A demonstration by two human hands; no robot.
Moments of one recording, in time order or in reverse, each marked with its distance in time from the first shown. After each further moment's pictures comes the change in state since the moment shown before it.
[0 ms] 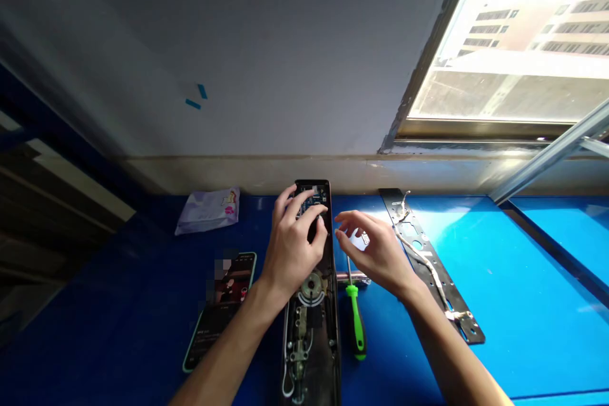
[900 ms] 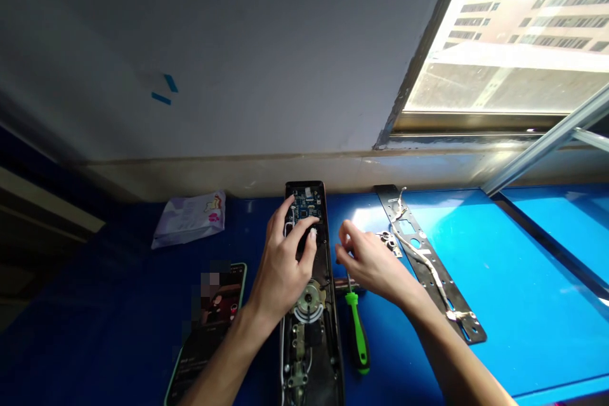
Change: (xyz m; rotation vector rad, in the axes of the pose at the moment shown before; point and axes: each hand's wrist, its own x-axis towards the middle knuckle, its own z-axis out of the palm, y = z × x) left_hand -0.022 -0.022 0.013 -0.162 -0.116 -0.152; right_hand 0.000 0.010 0.012 -0.029 -0.228 0.347
